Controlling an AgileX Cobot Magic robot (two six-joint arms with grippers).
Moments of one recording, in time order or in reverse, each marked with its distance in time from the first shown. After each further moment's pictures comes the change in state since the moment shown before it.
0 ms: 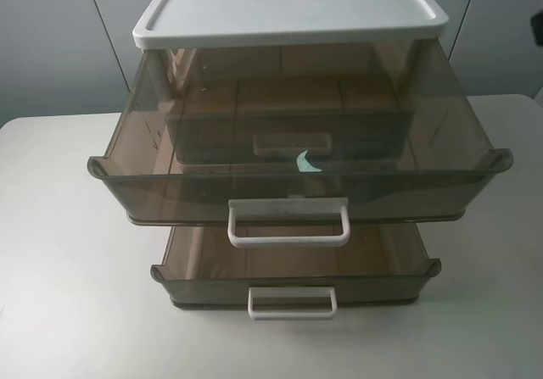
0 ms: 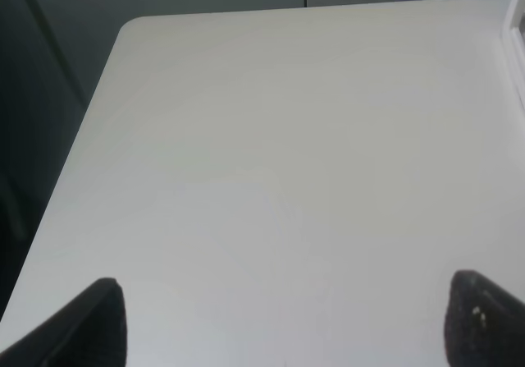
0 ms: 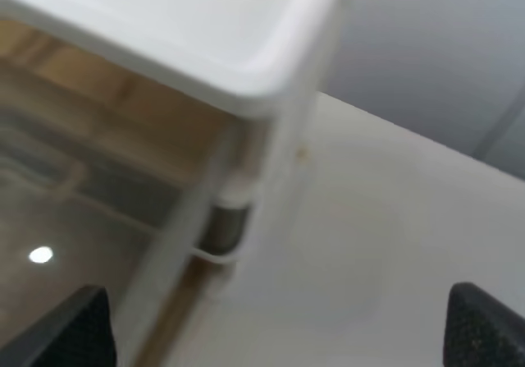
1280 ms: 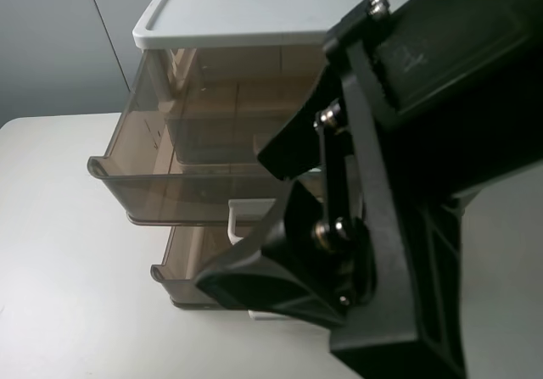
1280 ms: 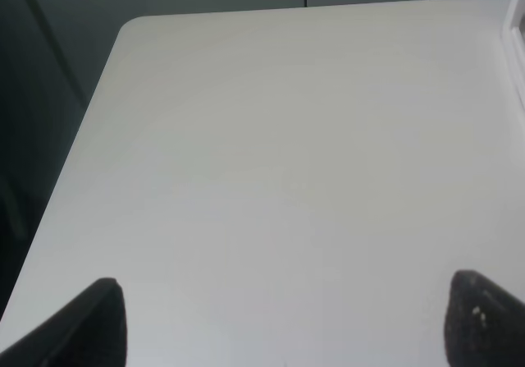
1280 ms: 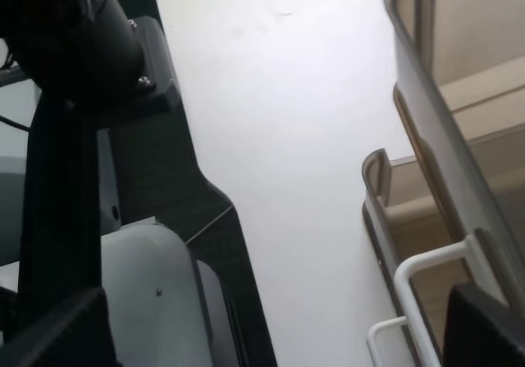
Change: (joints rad) left arm 0.000 0.000 0.000 0.000 0.000 0.000; right arm 0.669 0.286 -0.018 0.449 -0.081 -0.184
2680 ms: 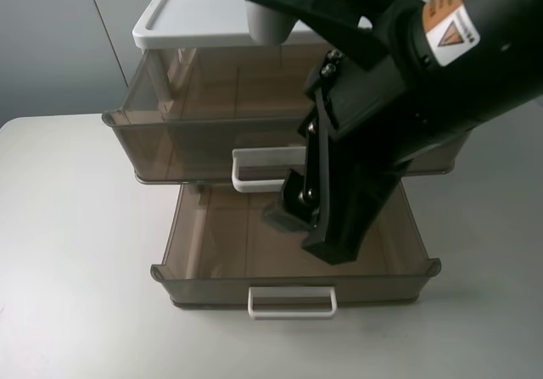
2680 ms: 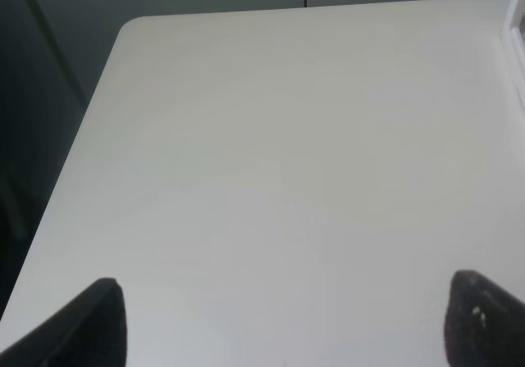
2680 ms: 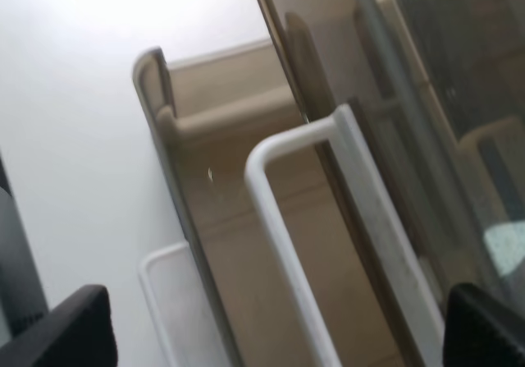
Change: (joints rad) left arm 0.000 0.000 0.000 0.000 0.000 0.000; right arm -0.048 0.128 -0.023 -0.398 -0.009 0.136
